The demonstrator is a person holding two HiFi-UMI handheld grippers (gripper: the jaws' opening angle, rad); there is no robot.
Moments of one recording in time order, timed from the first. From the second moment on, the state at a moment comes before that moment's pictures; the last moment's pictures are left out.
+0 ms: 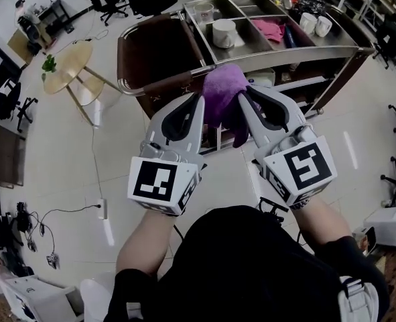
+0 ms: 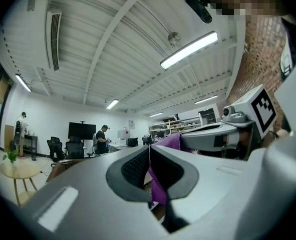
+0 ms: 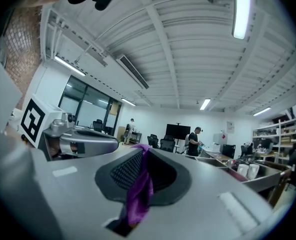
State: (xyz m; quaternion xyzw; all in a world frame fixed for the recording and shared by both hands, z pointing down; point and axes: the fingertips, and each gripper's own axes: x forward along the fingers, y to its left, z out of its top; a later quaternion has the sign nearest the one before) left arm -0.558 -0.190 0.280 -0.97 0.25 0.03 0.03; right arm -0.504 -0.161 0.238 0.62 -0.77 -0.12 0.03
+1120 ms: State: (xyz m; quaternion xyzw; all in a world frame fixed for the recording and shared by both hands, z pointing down) left arm -0.201 -0.077 0.280 -1.00 0.05 0.02 0.06; right arm -0.157 -0.023 0.253 0.77 -0.63 -0.09 -0.01
